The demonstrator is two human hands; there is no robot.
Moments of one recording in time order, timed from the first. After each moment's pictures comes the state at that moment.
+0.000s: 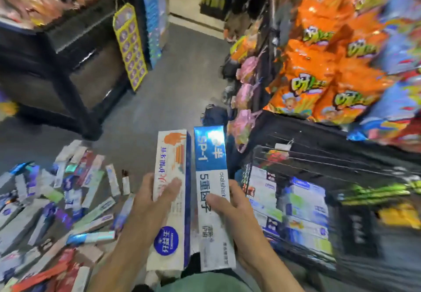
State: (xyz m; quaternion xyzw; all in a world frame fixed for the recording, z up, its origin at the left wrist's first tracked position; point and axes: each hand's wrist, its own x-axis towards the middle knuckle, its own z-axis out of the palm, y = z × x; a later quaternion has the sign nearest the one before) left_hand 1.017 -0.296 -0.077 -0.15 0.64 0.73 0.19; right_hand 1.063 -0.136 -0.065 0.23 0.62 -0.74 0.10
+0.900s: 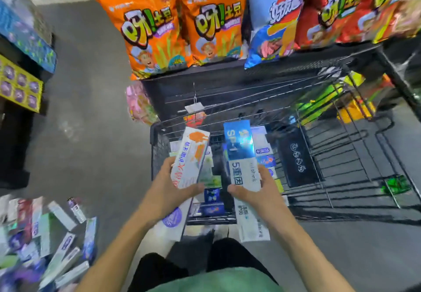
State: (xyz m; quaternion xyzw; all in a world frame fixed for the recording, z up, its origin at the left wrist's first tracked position) left_hand 1.031 0.076 -0.165 0.15 0.79 0.45 0.39; right_hand 1.194 0.245 -0.151 0.42 0.61 -0.67 -0.02
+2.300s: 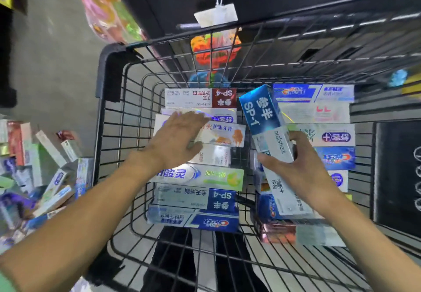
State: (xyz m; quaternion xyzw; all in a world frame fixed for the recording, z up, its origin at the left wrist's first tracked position) left_hand 0.899 0.163 -0.507 0.42 0.84 0.09 0.32; right_hand 1.087 0.386 -0.440 0.41 0.72 -0.54 0.14
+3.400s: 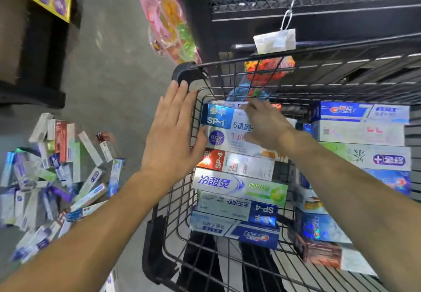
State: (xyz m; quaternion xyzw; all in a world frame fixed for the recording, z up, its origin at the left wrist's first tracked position) left_hand 0.876 0.103 -0.417 0.32 0.94 0.15 0.03; right_hand 0.911 0.334 -0.495 0.01 0.95 -0.18 0.26
